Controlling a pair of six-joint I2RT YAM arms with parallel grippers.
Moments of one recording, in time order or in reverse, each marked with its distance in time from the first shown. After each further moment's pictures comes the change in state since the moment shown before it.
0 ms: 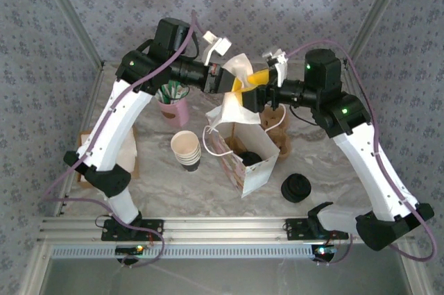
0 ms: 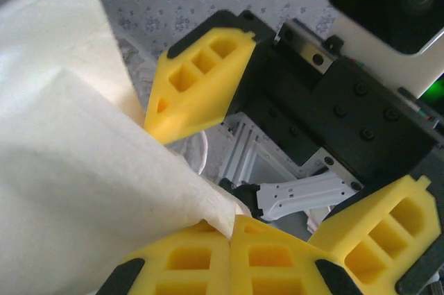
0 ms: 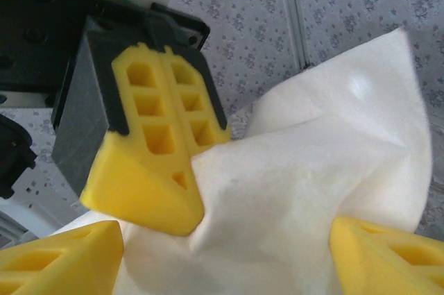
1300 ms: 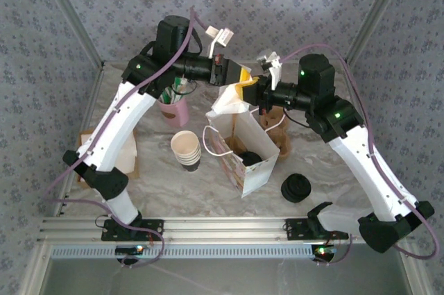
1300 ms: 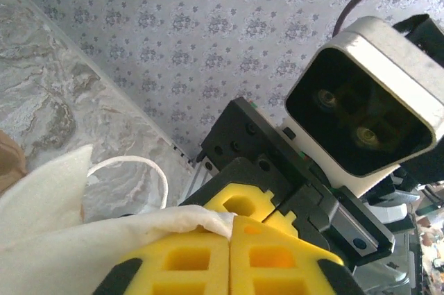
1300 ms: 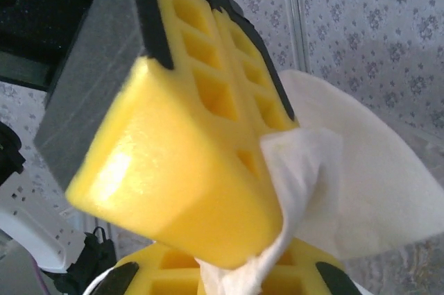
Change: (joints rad) left arm -0.005 -0.033 -0.134 0.309 0.044 -0.271; right arm 0.062 -0.017 -0.076 0.124 0.060 0.011
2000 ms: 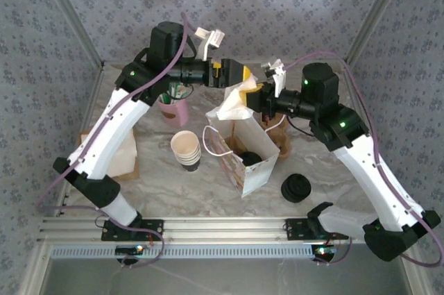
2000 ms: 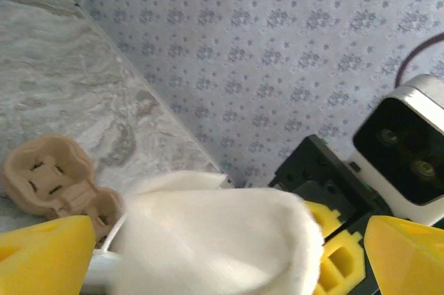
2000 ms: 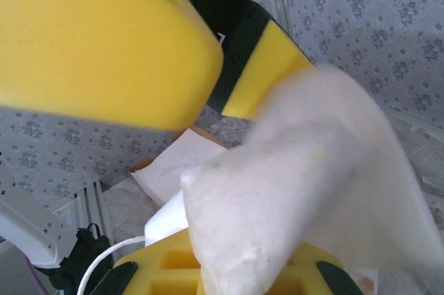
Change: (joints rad) left arm -0.002 -0.104 -0.137 0.042 -0.220 0.032; right arm 0.019 -0.078 -0.058 -0.031 0.078 0.016
